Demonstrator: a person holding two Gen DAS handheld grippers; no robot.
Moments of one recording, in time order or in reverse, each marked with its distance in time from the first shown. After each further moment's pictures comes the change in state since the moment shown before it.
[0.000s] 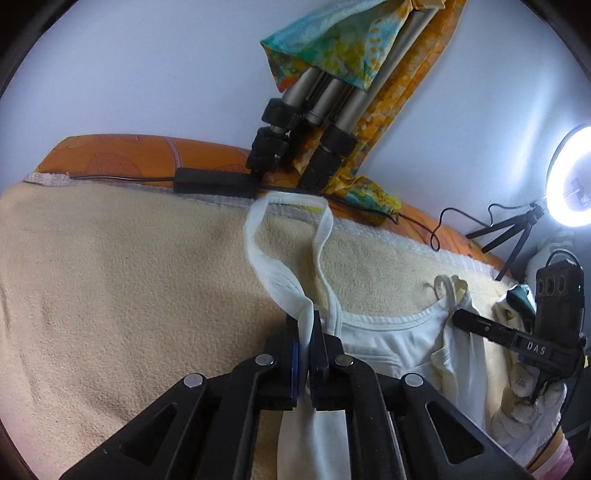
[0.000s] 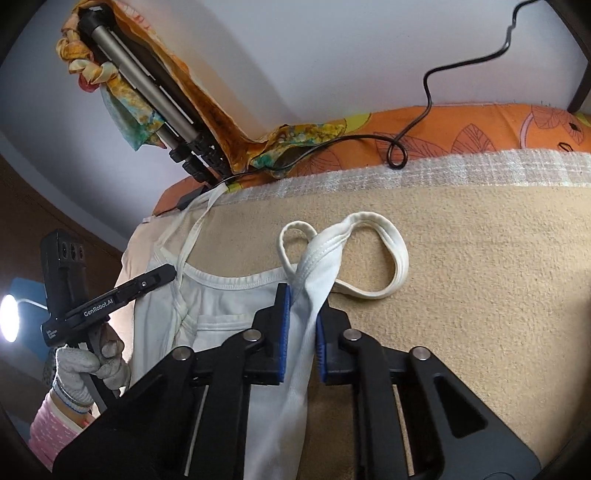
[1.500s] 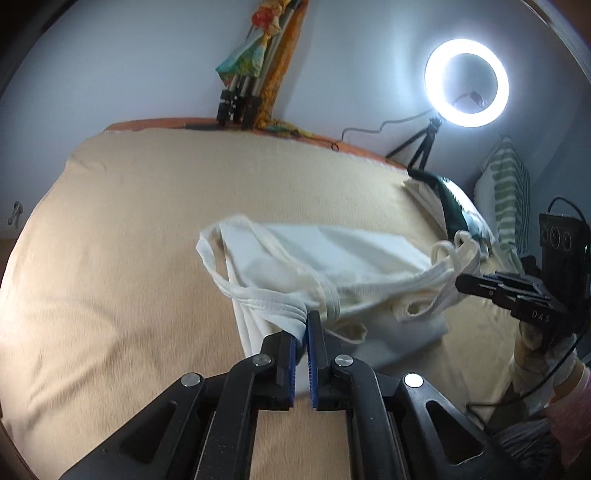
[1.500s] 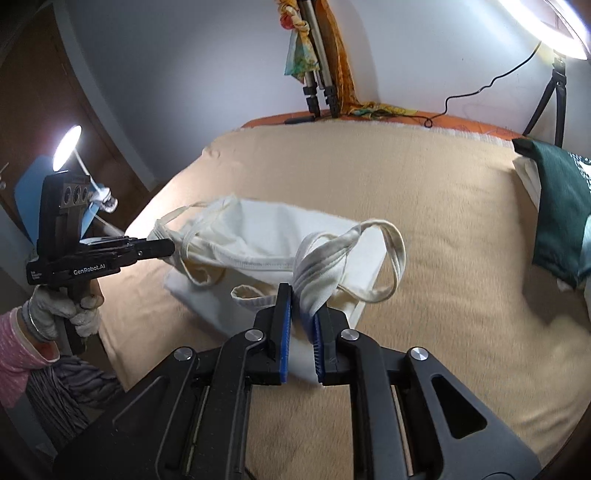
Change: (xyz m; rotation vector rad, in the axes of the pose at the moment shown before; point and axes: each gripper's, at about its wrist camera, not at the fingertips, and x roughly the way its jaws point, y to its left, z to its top) left arm -0.183 -0.054 -0.211 0.187 0.032 -0.034; right arm -0.156 0.114 -0.215 -0.317 -0.016 -0.067
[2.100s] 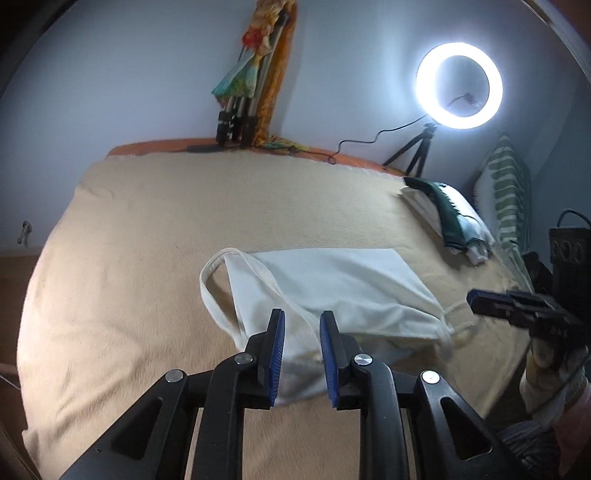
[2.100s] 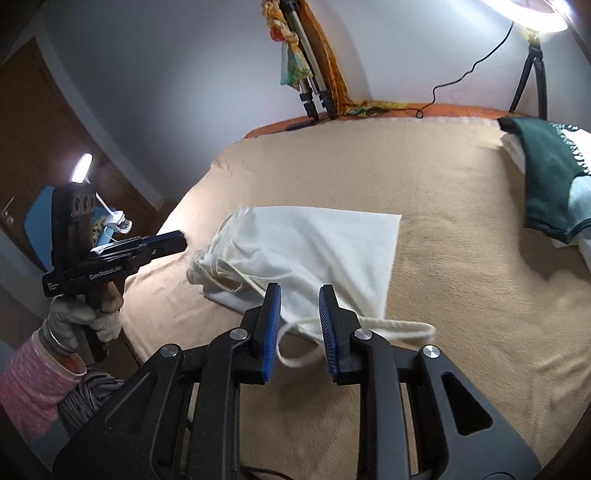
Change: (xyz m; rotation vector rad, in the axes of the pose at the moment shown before) left arm -0.014 -0.009 0.027 0.015 -0.017 0.035; right arm -0.018 0.010 0.002 0.125 -0.012 0.041
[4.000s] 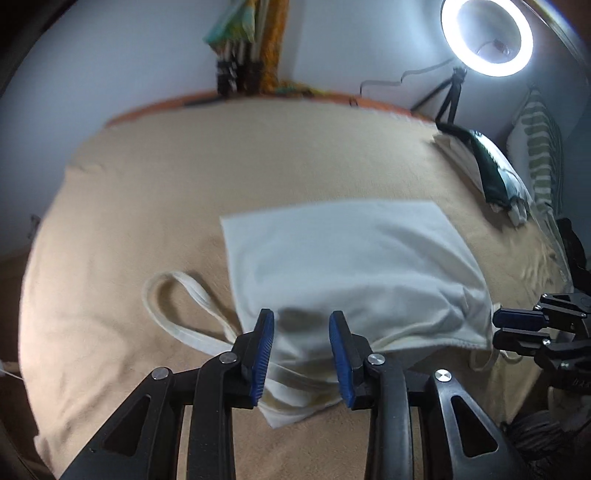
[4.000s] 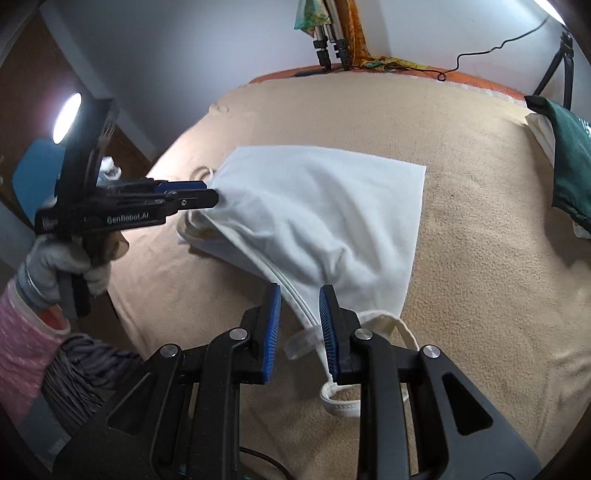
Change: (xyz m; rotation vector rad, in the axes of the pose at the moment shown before) left arm 0.047 -0.003 -0.003 0.046 0.212 0.104; right arm 0.034 0.009 -0.023 -0.098 0.173 -0.056
